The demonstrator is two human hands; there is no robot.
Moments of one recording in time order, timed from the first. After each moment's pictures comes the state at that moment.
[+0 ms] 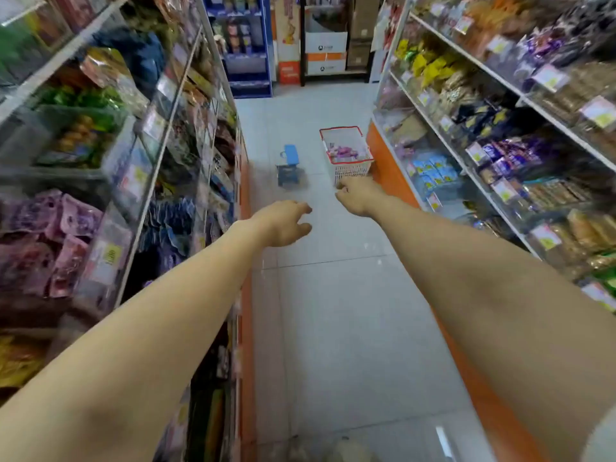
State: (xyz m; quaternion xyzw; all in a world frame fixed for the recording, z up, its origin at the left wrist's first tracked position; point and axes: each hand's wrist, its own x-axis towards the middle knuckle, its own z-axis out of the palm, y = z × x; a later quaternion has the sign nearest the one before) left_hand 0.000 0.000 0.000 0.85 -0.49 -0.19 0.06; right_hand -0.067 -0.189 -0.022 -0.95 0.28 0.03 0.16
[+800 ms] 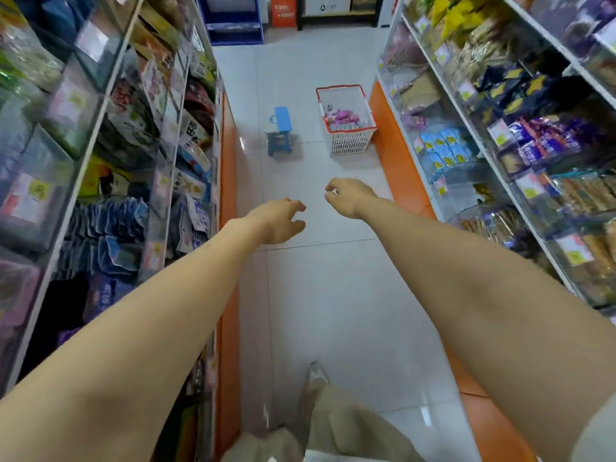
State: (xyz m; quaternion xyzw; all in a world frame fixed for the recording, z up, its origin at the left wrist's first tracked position) left_hand 0.066 -0.112 -0.062 0.85 -0.43 -0.29 0.04; right_hand 0.001 -0.288 -0.099 -0.93 0.28 0.13 0.21
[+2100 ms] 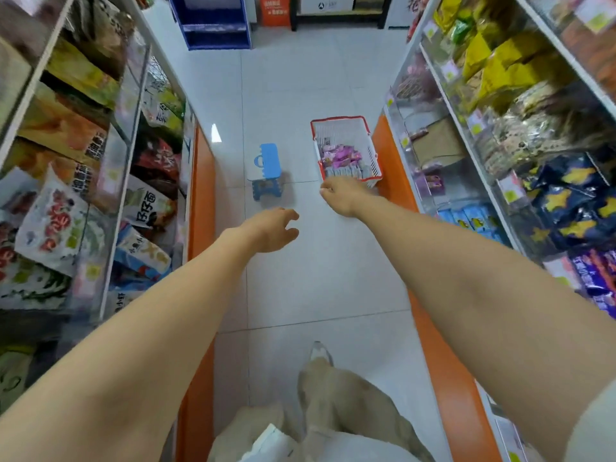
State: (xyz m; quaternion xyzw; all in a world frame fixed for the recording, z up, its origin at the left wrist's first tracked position) left_hand 0.412 -0.428 -0.096 0.85 -0.41 -0.33 0.04; right_hand 0.357 -0.614 -0.130 -0.94 0.25 0.14 0.20
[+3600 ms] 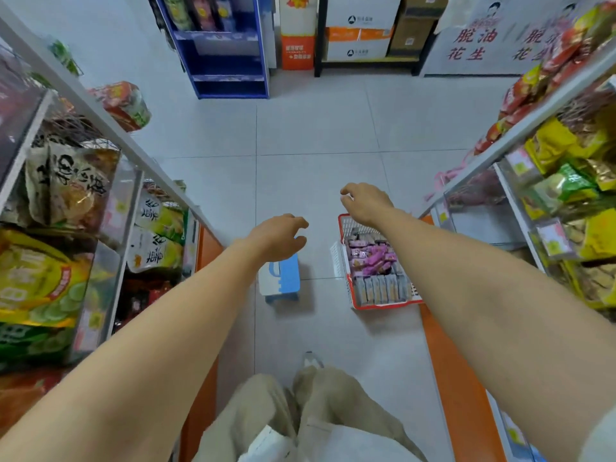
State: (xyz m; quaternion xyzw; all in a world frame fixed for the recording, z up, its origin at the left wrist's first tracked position) left_hand 0.924 -0.723 -0.112 0.85 -0.42 -0.32 0.05; right_hand 0.858 -0.926 -0.143 -0.93 0.27 0.14 0.19
